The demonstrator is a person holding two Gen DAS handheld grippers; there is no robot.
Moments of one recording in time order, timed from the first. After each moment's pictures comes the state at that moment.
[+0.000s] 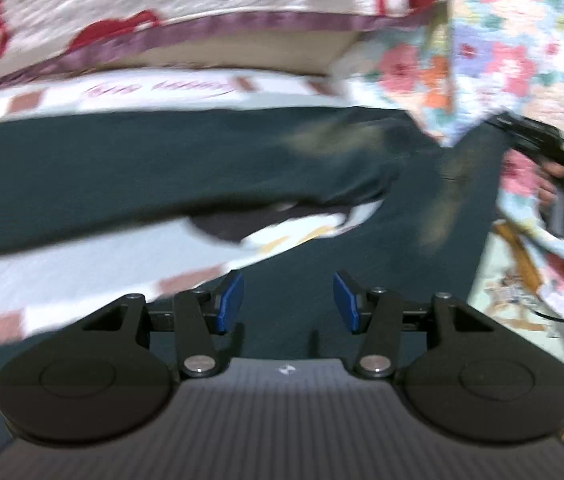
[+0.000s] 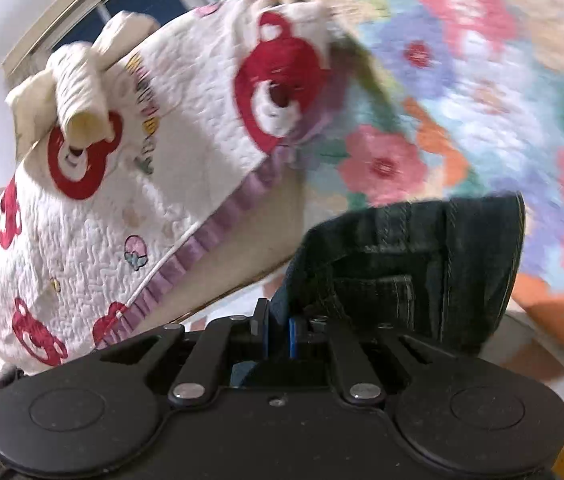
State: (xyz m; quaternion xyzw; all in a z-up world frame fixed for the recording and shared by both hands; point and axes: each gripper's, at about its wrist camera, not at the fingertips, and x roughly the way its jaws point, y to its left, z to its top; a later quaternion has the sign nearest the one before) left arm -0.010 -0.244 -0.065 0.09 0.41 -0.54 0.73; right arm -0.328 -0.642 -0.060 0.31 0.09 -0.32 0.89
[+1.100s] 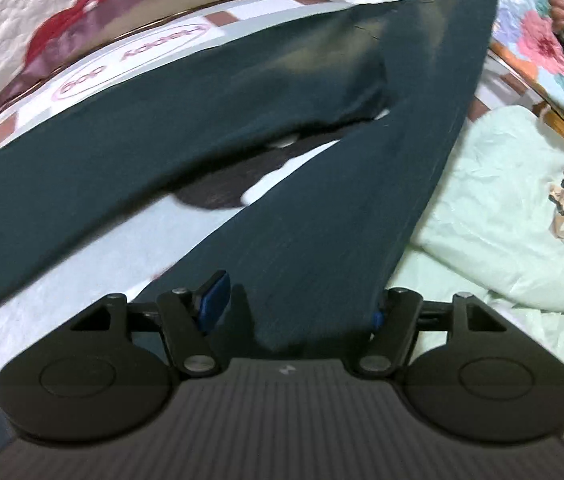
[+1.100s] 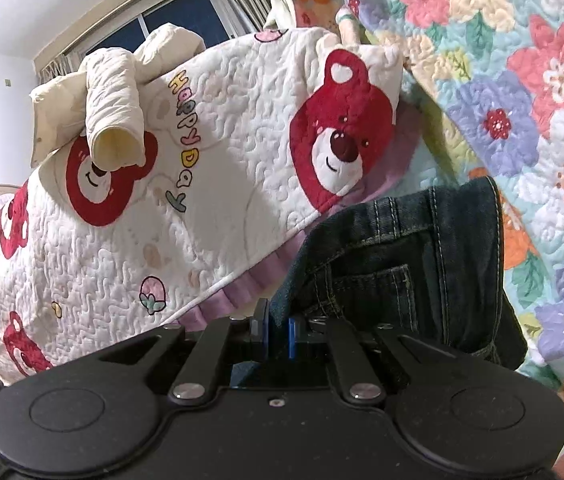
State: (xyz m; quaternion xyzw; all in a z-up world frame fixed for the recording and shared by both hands) left arm -0.036 -0.302 -0.094 0.28 0.43 -0.48 0.71; right arm -0.269 -0.648 -0.021 0.24 0.03 -0.33 0.91
